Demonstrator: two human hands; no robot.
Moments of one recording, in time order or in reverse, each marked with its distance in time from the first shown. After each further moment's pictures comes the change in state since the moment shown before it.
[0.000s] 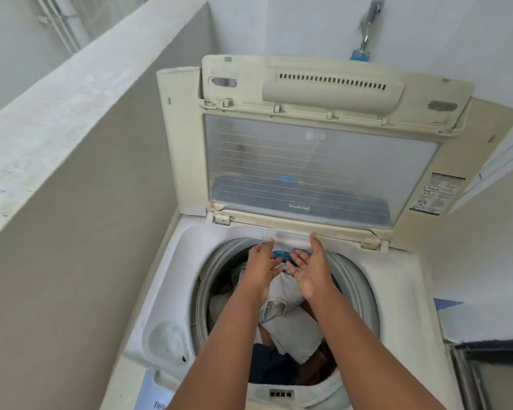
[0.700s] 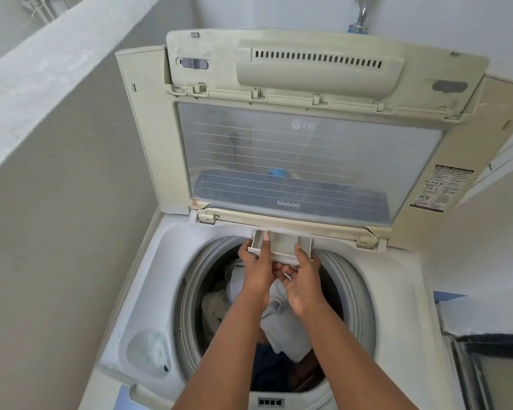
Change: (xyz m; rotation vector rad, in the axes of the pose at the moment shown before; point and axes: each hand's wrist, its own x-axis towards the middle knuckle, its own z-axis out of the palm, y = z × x) left_hand 0.021 -0.031 0.018 -0.045 0.076 0.110; right_hand 0.024 0.028 -0.027 0.037 -0.021 -0.036
